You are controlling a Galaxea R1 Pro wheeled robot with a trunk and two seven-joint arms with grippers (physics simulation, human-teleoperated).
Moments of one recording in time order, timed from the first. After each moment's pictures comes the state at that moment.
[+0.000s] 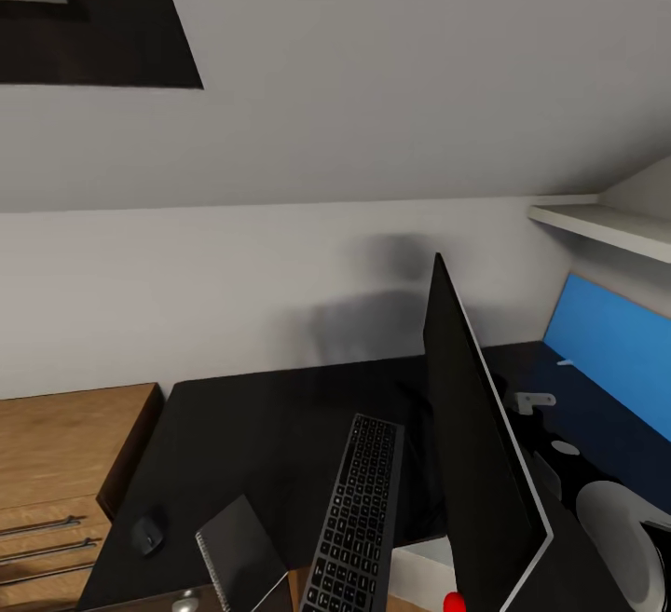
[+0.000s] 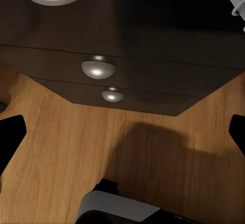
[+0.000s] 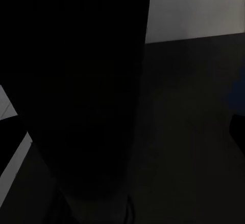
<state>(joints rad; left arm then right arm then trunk) -0.05 -0.10 -0.18 -0.60 0.27 -0.13 0.40 -0.86 -0.26 -0.30 -0.15 0.16 -0.28 0.23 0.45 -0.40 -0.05</state>
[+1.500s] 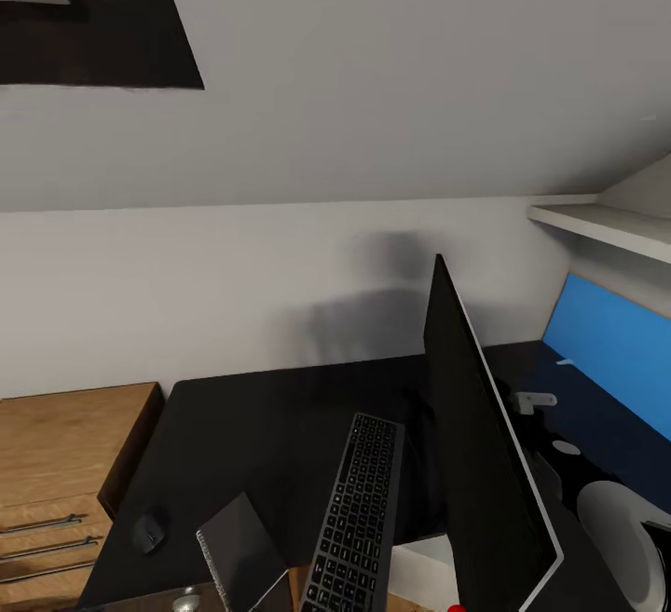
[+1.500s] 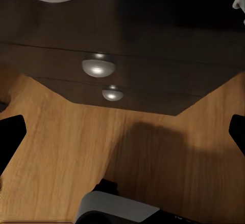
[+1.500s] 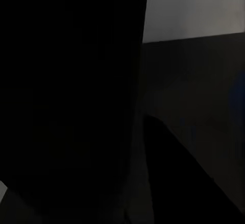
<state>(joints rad) -0.05 -0.10 -0.18 -0.60 0.27 -0.14 0.40 -0.86 -0.26 -0.30 -0.15 0.17 -0.27 0.23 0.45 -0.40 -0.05</state>
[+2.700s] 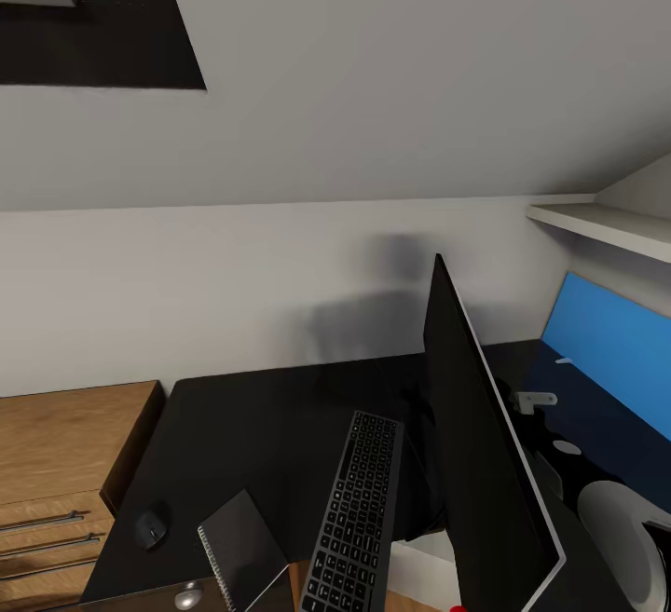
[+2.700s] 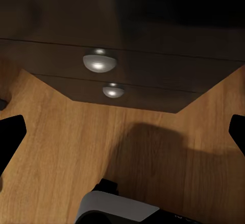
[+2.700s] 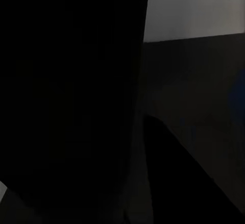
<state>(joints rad) -0.05 -0.10 -0.18 -0.60 0.27 -0.13 0.40 -0.86 -0.26 -0.30 -0.15 0.17 -0.28 0.23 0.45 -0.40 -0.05</state>
